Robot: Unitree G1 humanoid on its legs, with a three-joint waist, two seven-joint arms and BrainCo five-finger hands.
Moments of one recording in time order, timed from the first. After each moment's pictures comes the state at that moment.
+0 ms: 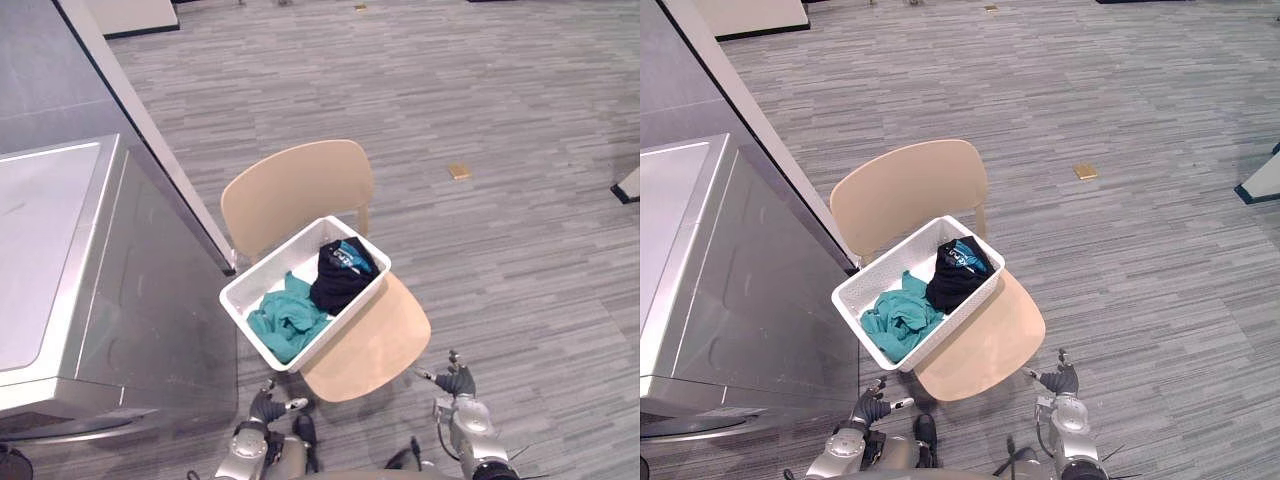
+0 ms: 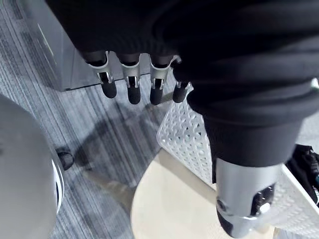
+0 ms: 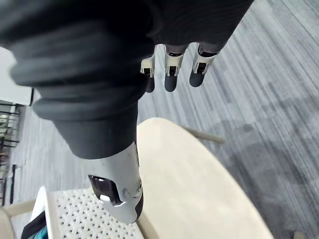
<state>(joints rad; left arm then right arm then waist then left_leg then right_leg) 0.04 0.08 -0.17 0.92 0.08 -0.12 0.15 0.00 -0.07 -0.13 0.74 -0.02 -0.14 -0.21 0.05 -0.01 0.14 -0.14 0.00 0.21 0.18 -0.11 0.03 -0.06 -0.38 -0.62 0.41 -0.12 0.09</state>
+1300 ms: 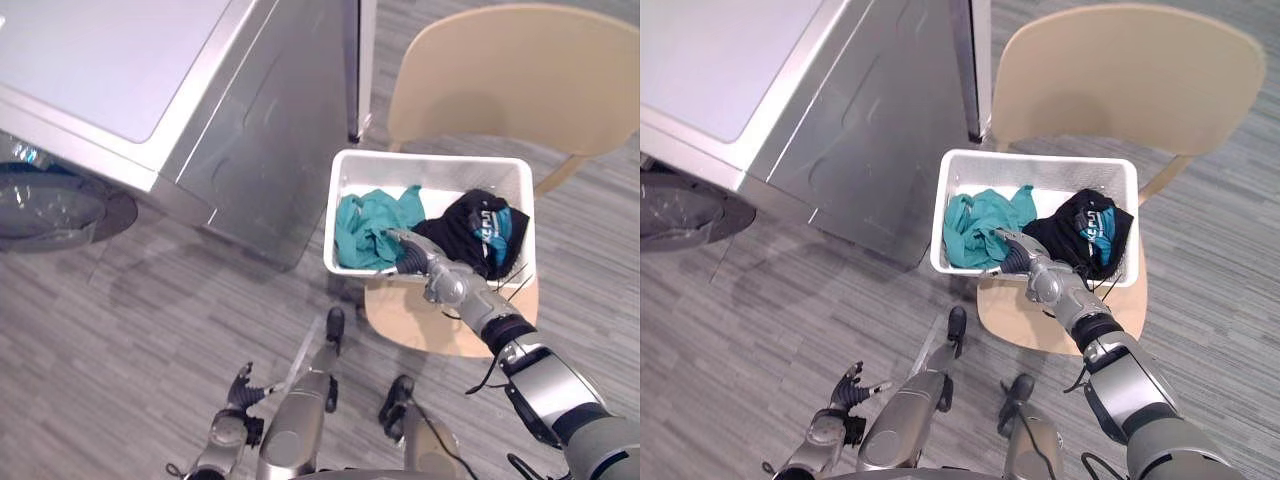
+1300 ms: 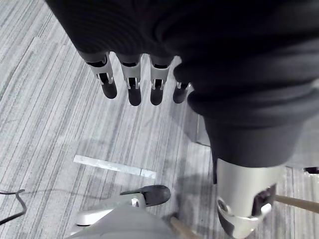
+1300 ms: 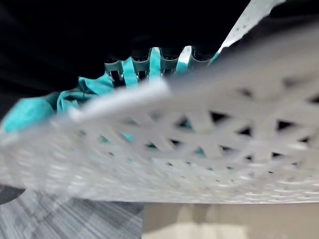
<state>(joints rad) -0.05 0.11 -0.03 0.93 0.10 -0.19 0.16 -0.79 -0.40 0.48 1.01 -0.53 -0.24 -0.09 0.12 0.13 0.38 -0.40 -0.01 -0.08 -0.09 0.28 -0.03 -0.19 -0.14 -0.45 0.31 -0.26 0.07</state>
